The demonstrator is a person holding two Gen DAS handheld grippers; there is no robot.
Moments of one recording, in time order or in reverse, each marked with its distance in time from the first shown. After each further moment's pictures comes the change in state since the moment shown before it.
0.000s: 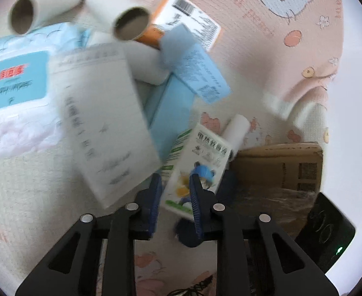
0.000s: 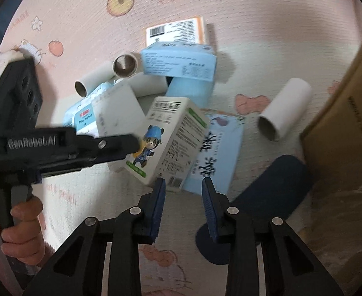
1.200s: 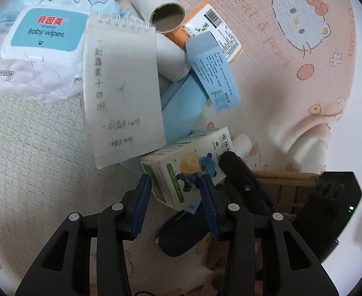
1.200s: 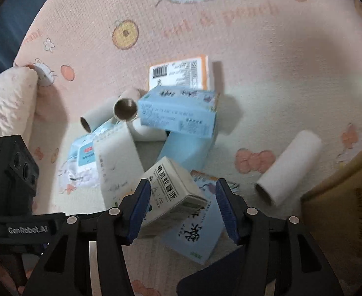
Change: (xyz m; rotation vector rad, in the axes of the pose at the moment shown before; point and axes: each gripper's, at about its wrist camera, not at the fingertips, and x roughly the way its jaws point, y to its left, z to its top) left arm 0.003 0.012 -0.034 -0.231 -0.134 -0.029; right arm 0.005 -0.025 0.049 -0.050 -0.139 0.154
